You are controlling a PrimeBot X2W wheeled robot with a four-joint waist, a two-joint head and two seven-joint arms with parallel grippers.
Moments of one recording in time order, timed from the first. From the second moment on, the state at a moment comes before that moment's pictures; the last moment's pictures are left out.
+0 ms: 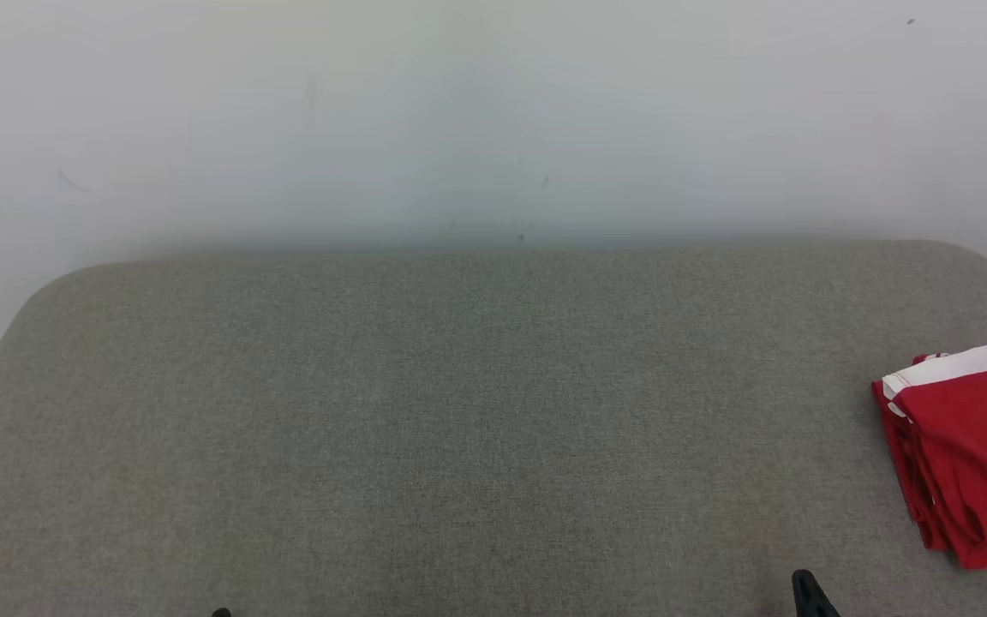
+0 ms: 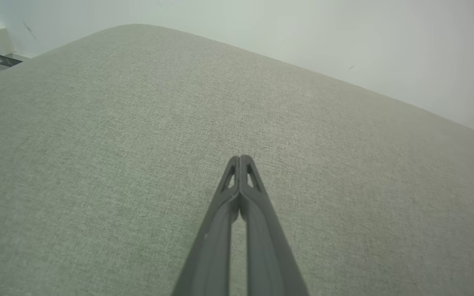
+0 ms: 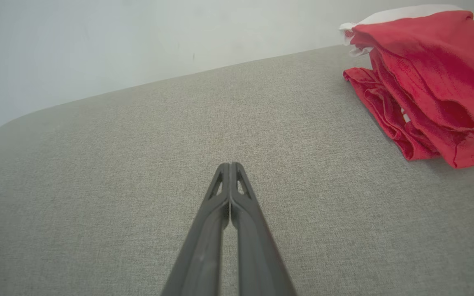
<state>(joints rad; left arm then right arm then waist) 0.09 0.05 0.03 0.36 -0.31 -0.08 -0.23 0.12 -0.05 0.00 0.31 0.20 0.13 -0.19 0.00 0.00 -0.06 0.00</state>
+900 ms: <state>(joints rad) 0.04 0.05 0.05 0.32 -0.74 -0.09 -0.12 0.05 -0.05 -0.03 0.29 0.67 0.13 -0.09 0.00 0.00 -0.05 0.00</state>
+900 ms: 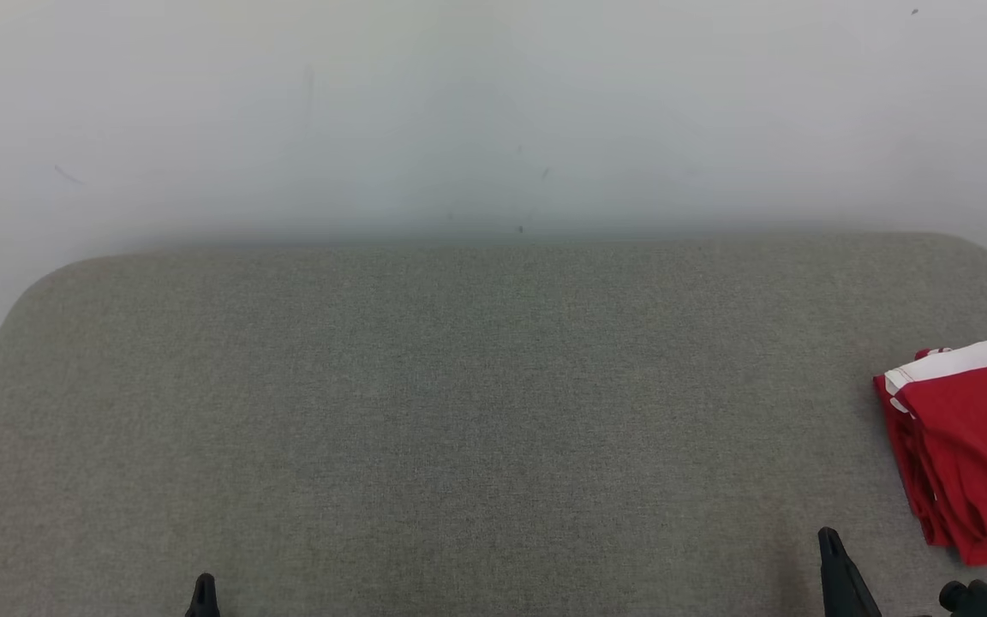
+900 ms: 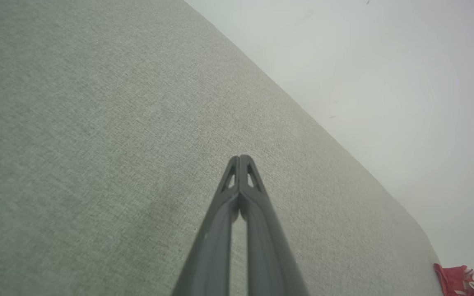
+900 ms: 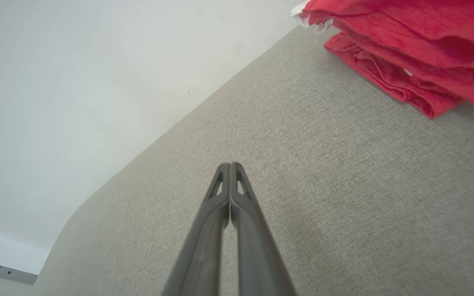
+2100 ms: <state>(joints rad) -0.03 0.05 0.08 0.28 -1.17 -0.11 -0.01 -0.02 -0.05 -0.07 0.27 1.13 0.13 0.01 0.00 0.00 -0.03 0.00</state>
